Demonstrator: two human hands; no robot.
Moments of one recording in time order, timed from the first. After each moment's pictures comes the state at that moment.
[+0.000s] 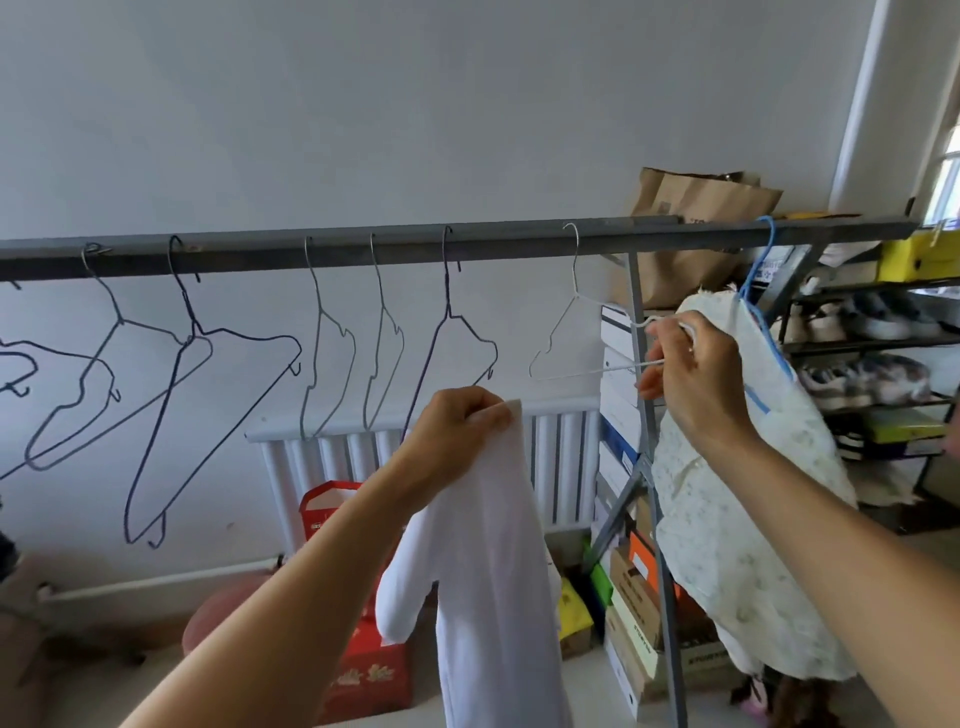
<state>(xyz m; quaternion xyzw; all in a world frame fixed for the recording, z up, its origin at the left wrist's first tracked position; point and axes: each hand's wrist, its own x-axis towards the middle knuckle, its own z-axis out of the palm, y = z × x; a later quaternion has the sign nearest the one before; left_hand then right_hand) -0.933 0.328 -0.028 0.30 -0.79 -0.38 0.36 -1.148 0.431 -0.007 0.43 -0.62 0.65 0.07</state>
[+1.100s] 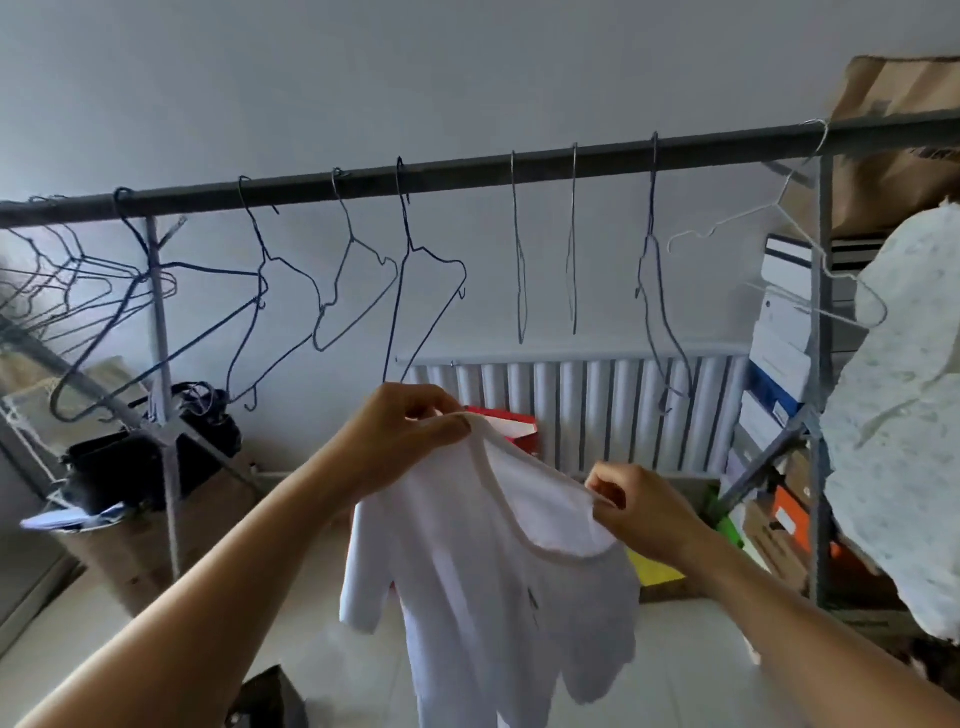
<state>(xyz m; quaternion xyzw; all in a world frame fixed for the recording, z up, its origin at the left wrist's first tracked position) -0.687 0.335 -0.051 0.40 -0.80 -0.31 0.32 -0.942 0.404 -0.153 0.65 -0.70 0.26 -0.14</state>
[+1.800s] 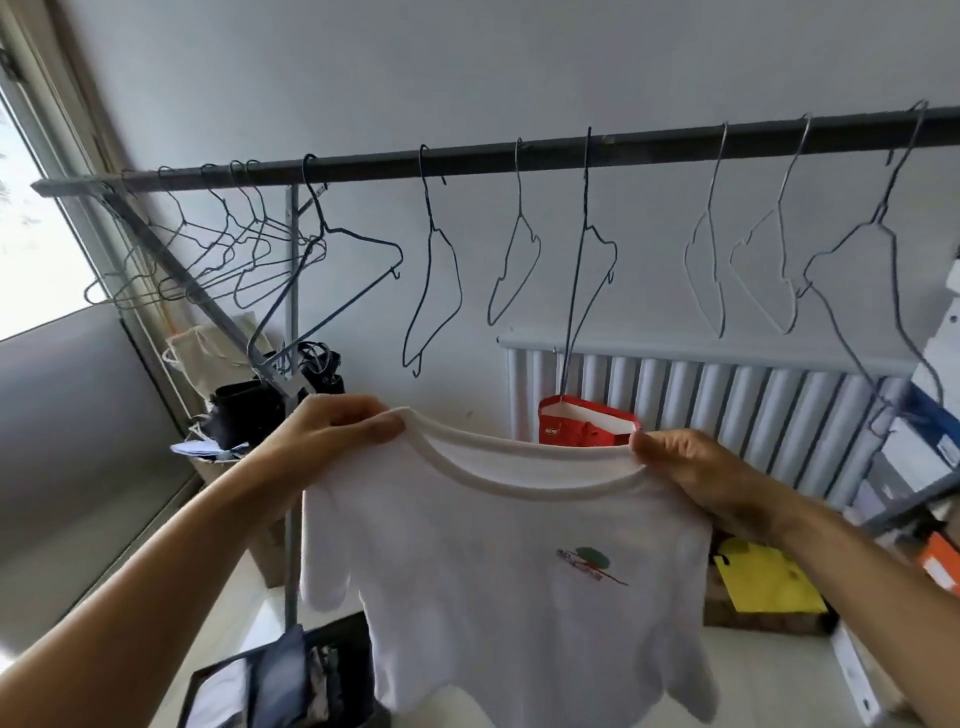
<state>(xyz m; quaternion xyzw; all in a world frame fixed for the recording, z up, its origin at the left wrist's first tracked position) -0.481 0.328 -0.055 0.49 -0.70 -0.39 0.36 -0.839 0.356 -0.106 0.60 -0.49 0.36 -0.51</state>
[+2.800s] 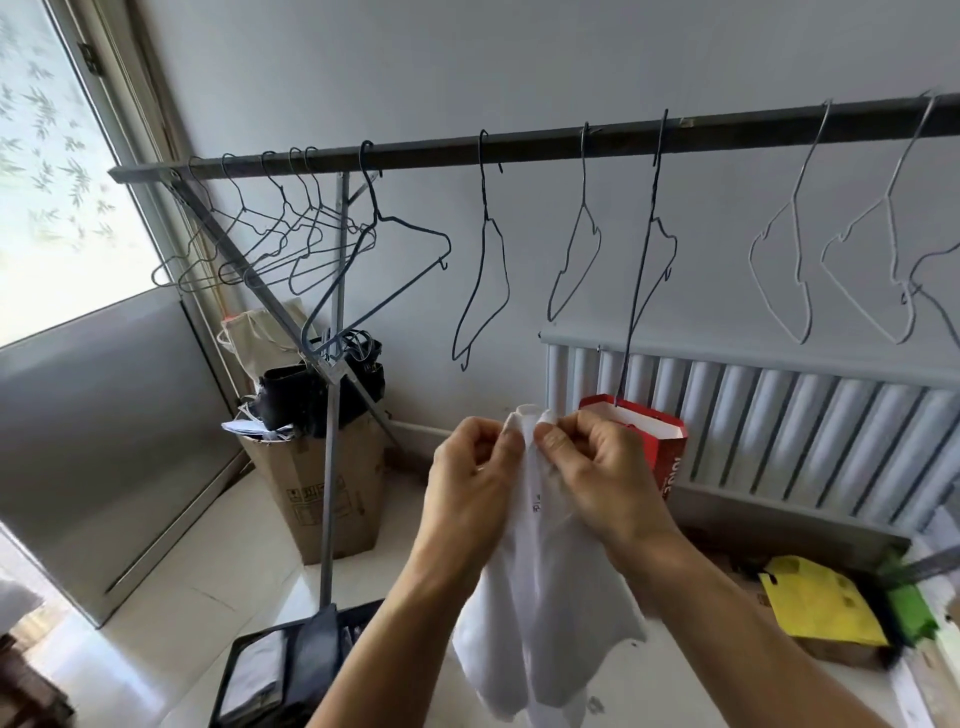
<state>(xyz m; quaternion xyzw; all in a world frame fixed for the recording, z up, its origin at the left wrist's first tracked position) -0.570 0.354 -0.103 0.51 -0.53 -0.38 0.56 -0.691 0.347 -0.104 0.55 -0.48 0.57 -0.37</state>
